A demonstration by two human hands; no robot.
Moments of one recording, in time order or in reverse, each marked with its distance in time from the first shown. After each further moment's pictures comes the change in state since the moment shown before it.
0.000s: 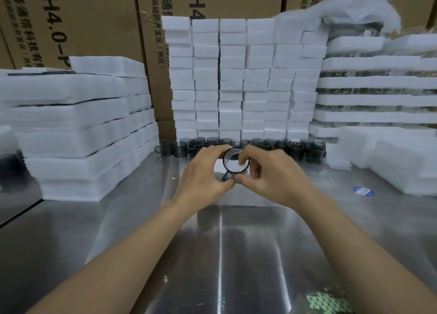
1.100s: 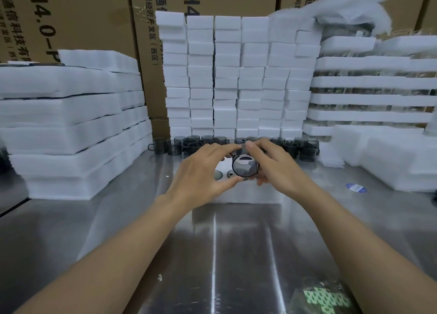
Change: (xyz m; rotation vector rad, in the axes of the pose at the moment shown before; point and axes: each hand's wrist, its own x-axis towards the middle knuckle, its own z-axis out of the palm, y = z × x) left_hand -0.002 0.015 -0.012 0.117 -0.061 0.182; right_hand 0.002 0.017 0.007 0.603 0.020 0.393
